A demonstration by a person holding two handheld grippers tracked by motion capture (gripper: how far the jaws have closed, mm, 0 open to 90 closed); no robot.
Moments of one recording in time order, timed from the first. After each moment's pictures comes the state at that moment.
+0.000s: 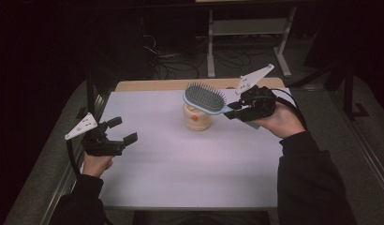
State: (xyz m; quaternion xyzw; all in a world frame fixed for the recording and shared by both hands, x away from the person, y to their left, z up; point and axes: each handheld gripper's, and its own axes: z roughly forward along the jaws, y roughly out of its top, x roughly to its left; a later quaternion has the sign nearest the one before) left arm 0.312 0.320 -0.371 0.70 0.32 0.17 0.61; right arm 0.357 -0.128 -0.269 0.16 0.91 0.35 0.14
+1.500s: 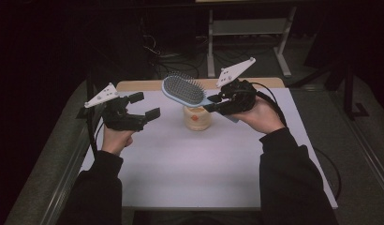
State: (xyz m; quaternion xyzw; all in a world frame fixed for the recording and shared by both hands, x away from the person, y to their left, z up) left arm 0.343 0.254 -0.308 0.70 0.29 0.14 0.64; right arm 0.367 -0.083 -0.257 0.14 0.89 0.40 0.14
